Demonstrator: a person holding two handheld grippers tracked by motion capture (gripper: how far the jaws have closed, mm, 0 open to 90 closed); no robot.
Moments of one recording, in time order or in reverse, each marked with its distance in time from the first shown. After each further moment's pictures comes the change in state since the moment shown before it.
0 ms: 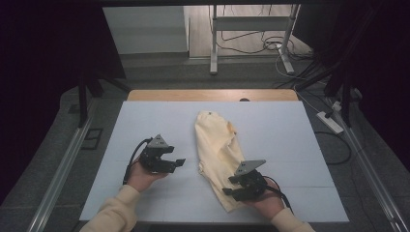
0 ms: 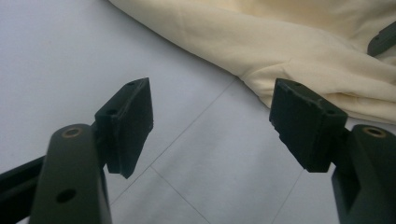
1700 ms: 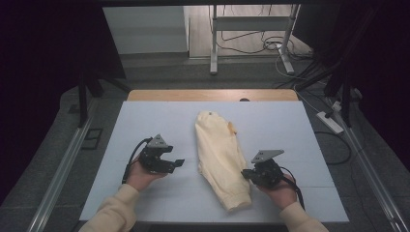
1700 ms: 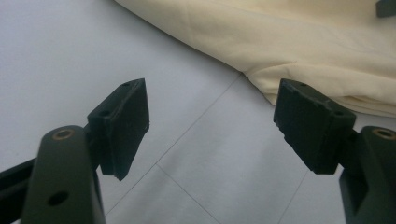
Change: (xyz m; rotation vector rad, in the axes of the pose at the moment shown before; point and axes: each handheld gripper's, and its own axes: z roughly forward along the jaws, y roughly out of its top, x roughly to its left) left arm 0.003 -0.001 0.002 0.008 -0.004 0.011; right arm -0.044 -0.010 -0.030 -0.002 -0.124 0.085
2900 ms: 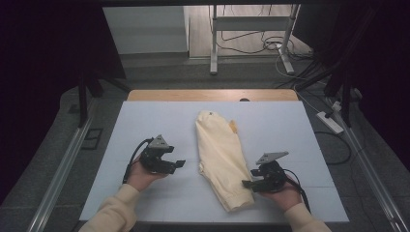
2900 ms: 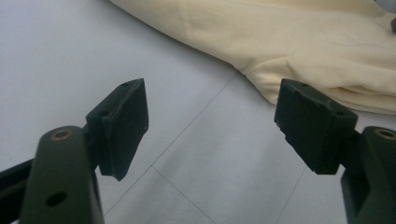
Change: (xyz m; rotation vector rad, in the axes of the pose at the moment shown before) left arm -0.002 0.001 0.002 0.005 -0.010 0.021; right arm -0.004 -0.016 0.003 0.059 0.037 0.090
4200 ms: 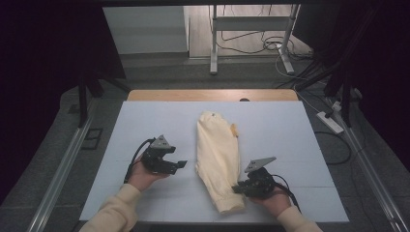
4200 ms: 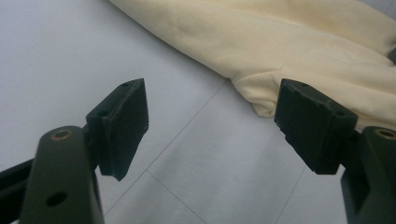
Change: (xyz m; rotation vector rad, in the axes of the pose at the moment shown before) left arm -0.001 0.001 0.004 0.003 -0.010 0.003; right arm 0.029 0.003 0.017 -0.013 0.166 -0.047
